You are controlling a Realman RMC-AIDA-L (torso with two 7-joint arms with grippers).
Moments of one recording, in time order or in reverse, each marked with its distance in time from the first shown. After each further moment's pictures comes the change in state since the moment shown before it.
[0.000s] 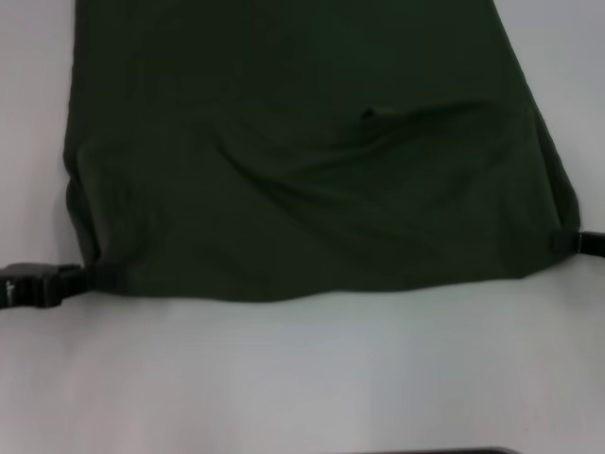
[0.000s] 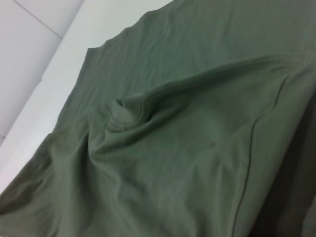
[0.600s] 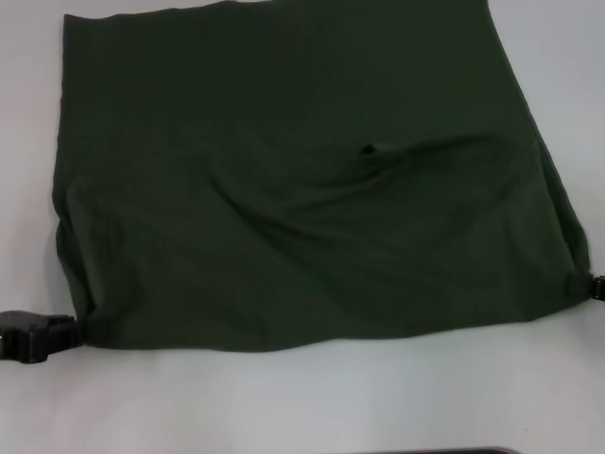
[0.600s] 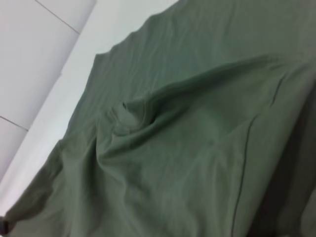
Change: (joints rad) left arm 0.043 0.016 0.000 -0.008 0.058 0.111 0.015; right arm -0.089 0.007 0.048 0.001 -0.006 -0.105 -0.062
